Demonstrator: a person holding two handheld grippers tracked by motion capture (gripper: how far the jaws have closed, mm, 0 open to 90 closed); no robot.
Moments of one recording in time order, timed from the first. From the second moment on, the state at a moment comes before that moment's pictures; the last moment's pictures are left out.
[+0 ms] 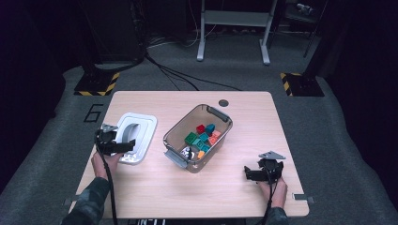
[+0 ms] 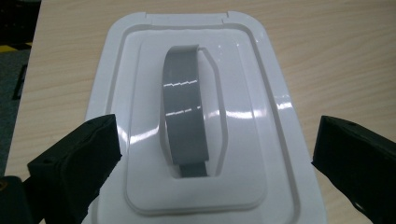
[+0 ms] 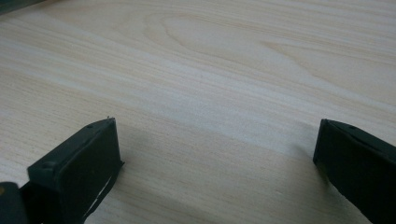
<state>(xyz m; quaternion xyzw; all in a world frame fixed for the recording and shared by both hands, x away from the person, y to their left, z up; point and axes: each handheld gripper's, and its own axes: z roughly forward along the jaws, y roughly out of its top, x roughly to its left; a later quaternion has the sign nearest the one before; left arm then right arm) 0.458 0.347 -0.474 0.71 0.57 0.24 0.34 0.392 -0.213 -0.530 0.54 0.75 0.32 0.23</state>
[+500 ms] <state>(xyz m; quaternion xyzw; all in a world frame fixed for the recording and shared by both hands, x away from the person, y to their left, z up) 0.514 0.347 -0.486 0.71 0.61 0.18 0.31 0.392 -0.213 -0.530 0.54 0.74 0.32 0.23</state>
